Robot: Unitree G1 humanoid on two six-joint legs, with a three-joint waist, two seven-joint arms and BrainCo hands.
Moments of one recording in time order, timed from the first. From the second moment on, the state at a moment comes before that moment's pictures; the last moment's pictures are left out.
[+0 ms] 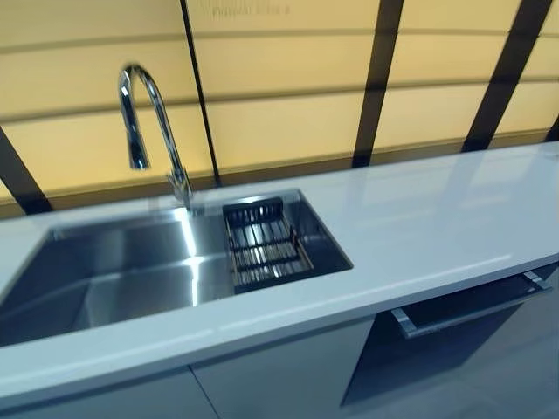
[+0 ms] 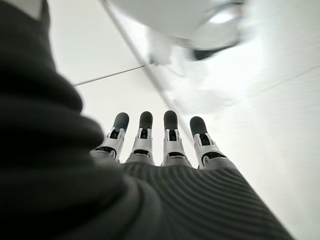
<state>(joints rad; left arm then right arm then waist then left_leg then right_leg) 0.02 0.27 -0.22 1.07 0.03 -0.06 0.03 -0.06 -0.40 0.29 1.11 -0.15 -0.02 0.07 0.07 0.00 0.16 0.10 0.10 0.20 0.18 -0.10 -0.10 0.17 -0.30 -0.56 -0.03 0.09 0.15</state>
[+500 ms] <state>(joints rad) -0.01 0.41 -0.27 1.25 0.14 0.02 -0.03 -0.03 -0.34 0.28 1.14 -0.10 -0.03 0.06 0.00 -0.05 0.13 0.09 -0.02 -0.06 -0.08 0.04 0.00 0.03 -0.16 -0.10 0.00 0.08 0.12</state>
